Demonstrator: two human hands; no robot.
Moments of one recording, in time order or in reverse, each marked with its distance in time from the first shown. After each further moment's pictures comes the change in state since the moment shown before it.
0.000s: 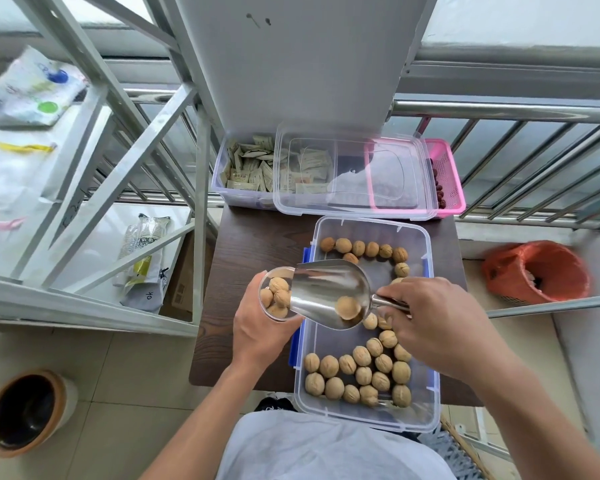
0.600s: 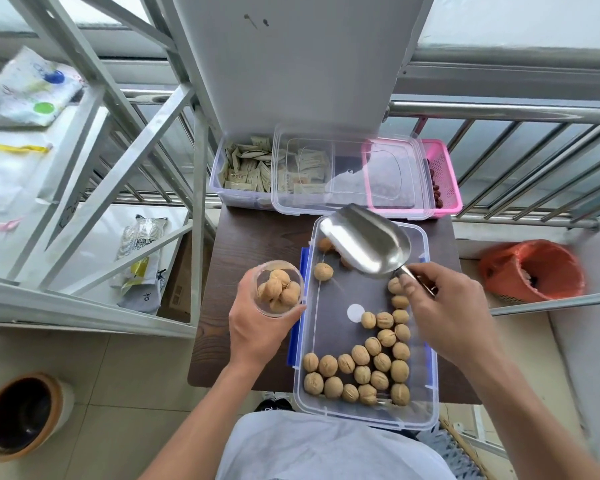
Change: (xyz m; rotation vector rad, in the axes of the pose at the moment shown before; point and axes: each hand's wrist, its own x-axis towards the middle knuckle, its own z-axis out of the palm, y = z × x) left_hand -0.001 0.010 -0.003 -0.073 0.081 0.067; right_hand 0.003 0.015 0.018 0.428 0.310 0.320
